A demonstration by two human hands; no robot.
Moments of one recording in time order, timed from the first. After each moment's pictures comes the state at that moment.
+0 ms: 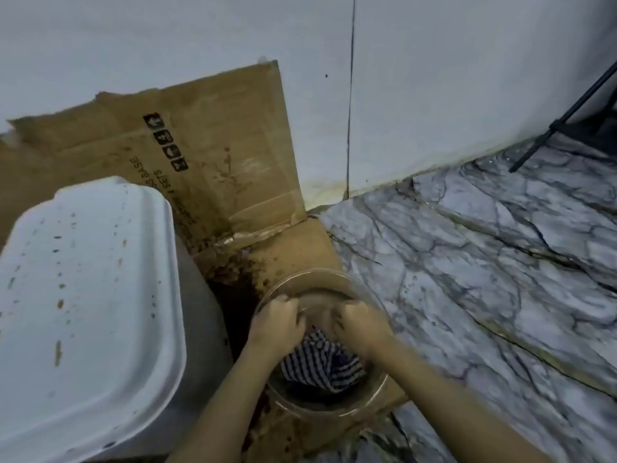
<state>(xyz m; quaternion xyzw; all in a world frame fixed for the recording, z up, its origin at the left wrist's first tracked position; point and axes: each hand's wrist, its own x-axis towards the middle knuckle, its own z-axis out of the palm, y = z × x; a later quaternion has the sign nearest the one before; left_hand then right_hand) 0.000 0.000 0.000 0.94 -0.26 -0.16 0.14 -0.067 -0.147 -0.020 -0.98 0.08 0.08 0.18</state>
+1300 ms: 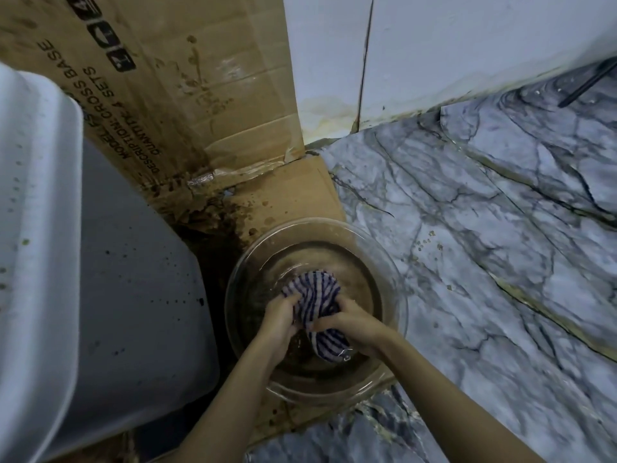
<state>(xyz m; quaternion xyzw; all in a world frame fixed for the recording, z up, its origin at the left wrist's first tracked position) -0.010 -0.026 -0.111 0.60 0.24 -0.40 0.65 -0.064 -0.152 -0.129 -0.61 0.27 0.28 0.69</state>
